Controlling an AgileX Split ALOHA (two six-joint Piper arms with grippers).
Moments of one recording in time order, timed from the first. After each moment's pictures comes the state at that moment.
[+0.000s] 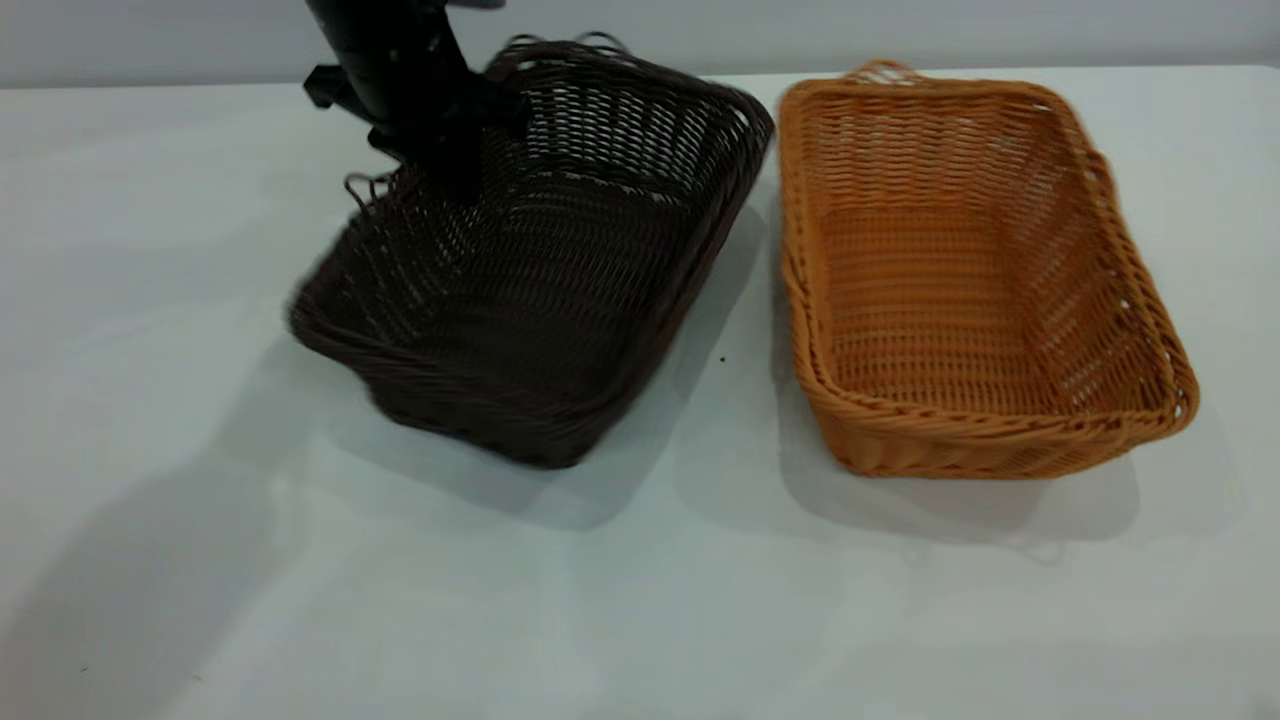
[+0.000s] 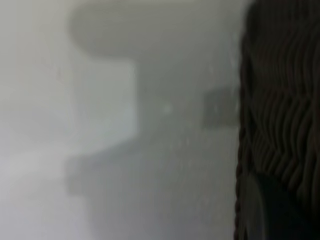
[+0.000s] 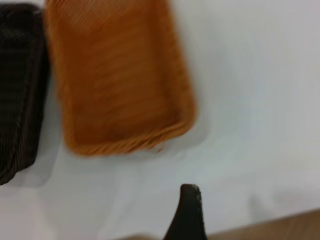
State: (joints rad) left arm -0.32 2.54 -1.93 -0.10 0.64 0.14; right arm -0.08 0.59 -0.56 0.23 0.98 0.15
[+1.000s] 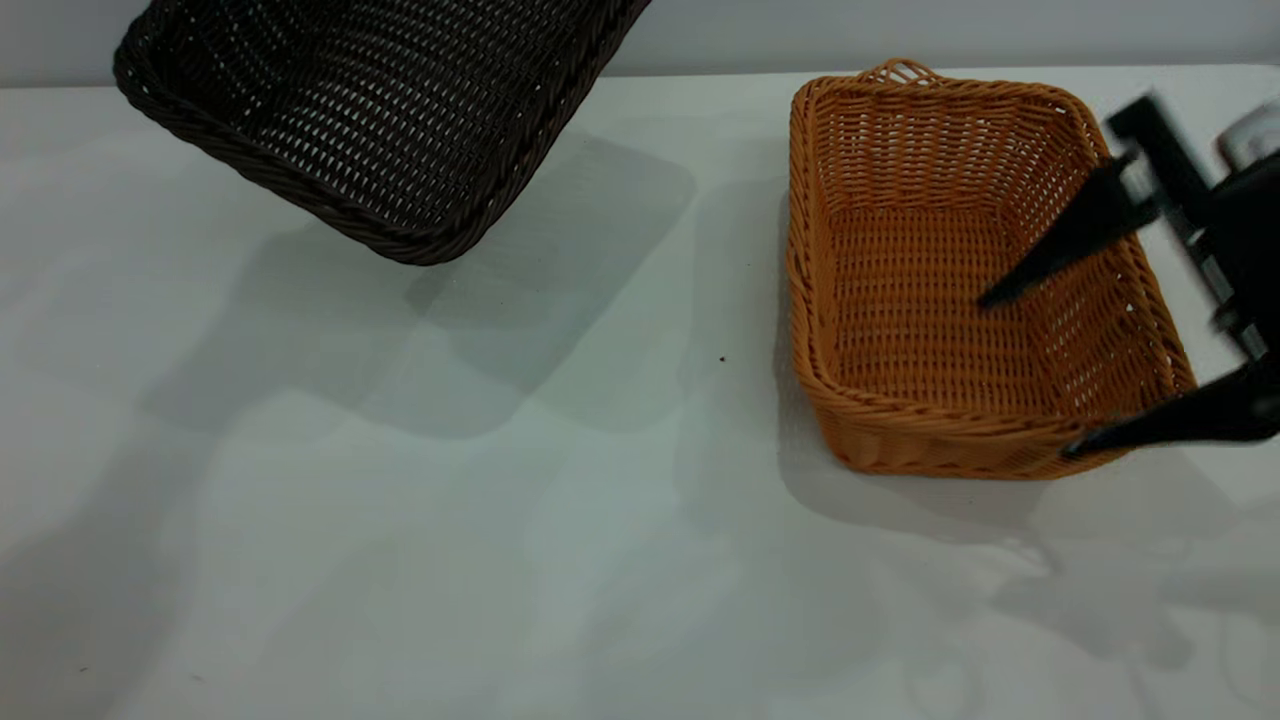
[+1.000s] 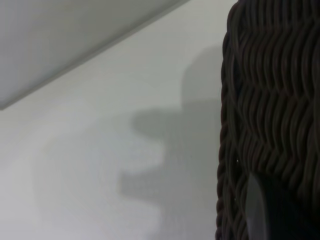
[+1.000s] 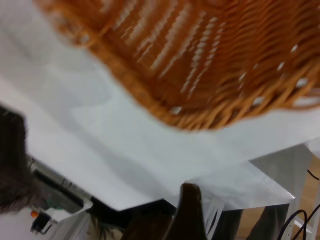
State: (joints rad) left arm -0.23 2.26 -1.93 -0.08 0.63 0.33; right arm -0.03 1.94 -0.64 1.35 0.77 -0.32
